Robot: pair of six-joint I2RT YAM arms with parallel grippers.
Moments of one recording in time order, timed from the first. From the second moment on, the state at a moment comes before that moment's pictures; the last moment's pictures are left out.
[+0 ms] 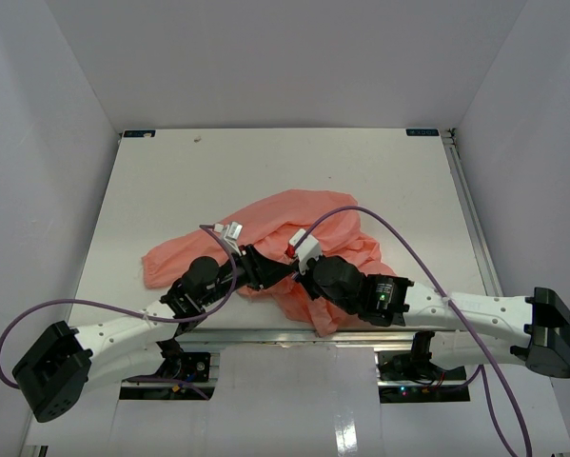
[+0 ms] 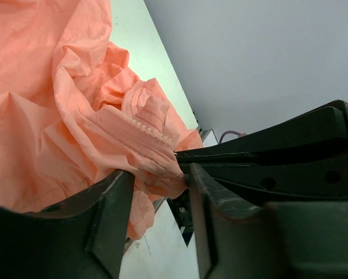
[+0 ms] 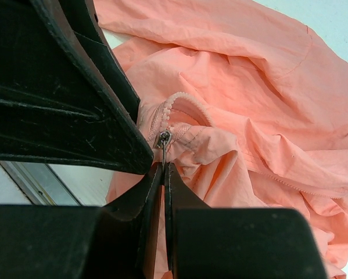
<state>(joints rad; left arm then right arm) -0.83 0.96 0.28 0.63 0.17 -0.96 1.28 1.11 0.76 -0.14 0.42 0.08</state>
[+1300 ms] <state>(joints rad) -0.81 1.02 0.34 0.59 0.21 -0.71 1.26 1.26 0.99 -0.38 0.51 -0.11</state>
